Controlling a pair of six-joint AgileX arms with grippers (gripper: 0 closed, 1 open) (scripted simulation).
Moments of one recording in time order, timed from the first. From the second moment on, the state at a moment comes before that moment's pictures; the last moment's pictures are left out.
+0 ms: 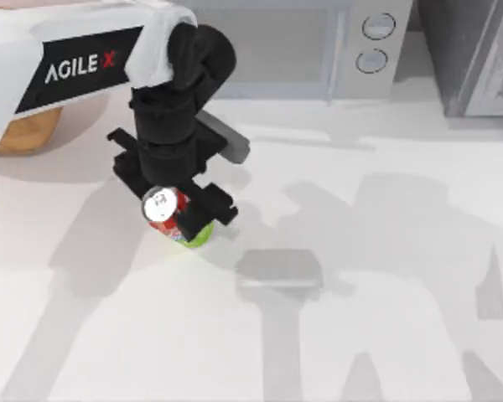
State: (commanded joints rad) left arm -0.48 2.19 1.68 -1.15 -0.03 0.28; right arm 0.00 0.00 0.00 0.00 0.00 0.00
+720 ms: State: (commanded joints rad) left arm 0.14 2.05 1.44 -1.19 -0.08 0.30; right arm 0.00 0.00 0.00 0.00 0.00 0.00
